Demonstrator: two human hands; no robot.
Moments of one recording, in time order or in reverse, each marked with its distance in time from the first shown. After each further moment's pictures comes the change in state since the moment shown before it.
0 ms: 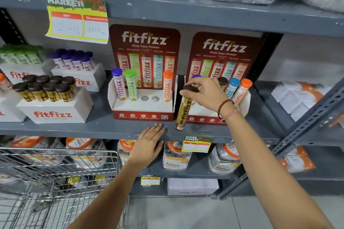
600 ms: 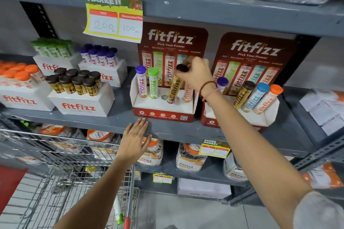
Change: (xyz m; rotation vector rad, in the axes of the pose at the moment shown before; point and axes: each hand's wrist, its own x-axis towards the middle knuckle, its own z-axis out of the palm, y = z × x) left_hand -0.035 -0.067 -0.038 0.113 -0.007 -0.283; right_hand 0.081 -0.052 0.054 0.015 0.136 -0.031
